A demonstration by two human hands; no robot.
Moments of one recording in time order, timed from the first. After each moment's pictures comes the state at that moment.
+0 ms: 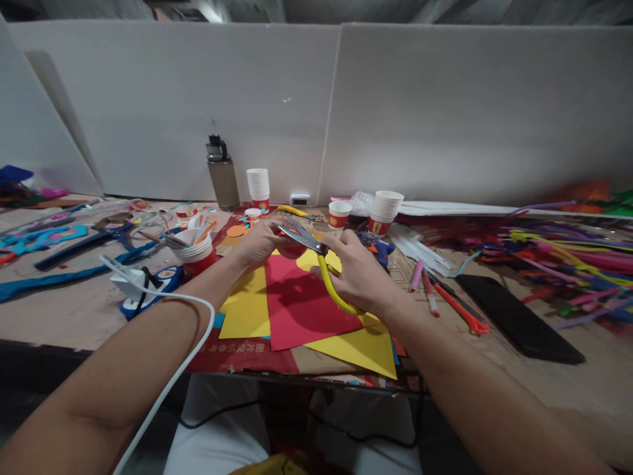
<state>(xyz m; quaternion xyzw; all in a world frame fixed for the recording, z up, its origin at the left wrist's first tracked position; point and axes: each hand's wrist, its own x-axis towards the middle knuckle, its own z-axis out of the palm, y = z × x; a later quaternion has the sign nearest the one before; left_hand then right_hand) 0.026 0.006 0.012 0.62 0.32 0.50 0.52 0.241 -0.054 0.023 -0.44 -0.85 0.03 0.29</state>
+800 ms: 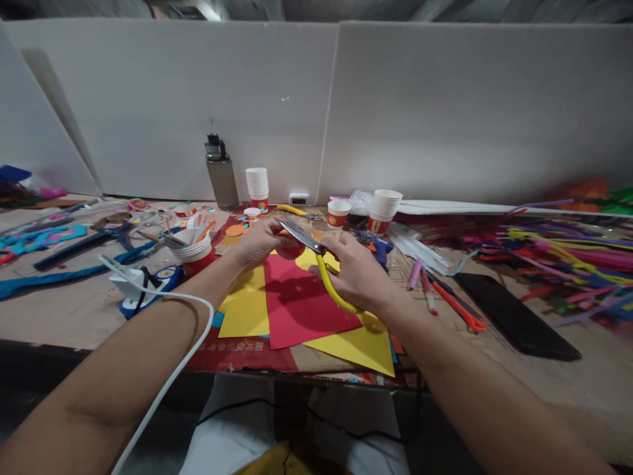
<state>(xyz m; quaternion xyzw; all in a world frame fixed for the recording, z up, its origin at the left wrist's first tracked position) 0.025 0.007 0.010 0.61 0.32 0.48 0.54 0.241 -0.053 0.020 -0.44 -0.85 0.05 0.29</state>
